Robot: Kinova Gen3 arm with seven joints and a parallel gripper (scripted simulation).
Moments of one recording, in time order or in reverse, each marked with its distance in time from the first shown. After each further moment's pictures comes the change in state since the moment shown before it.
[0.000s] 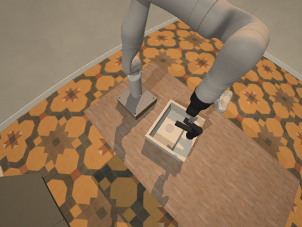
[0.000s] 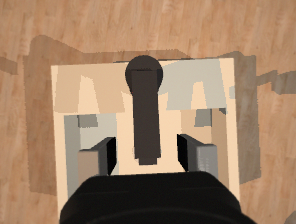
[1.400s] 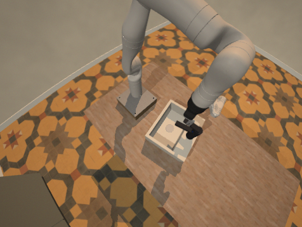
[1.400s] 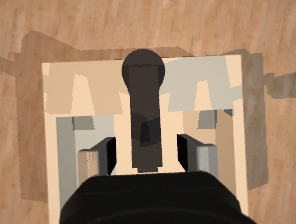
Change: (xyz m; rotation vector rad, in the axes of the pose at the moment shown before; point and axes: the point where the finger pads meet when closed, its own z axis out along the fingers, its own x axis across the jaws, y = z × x) arm 0.001 -0.001 0.034 0.005 0.001 0.000
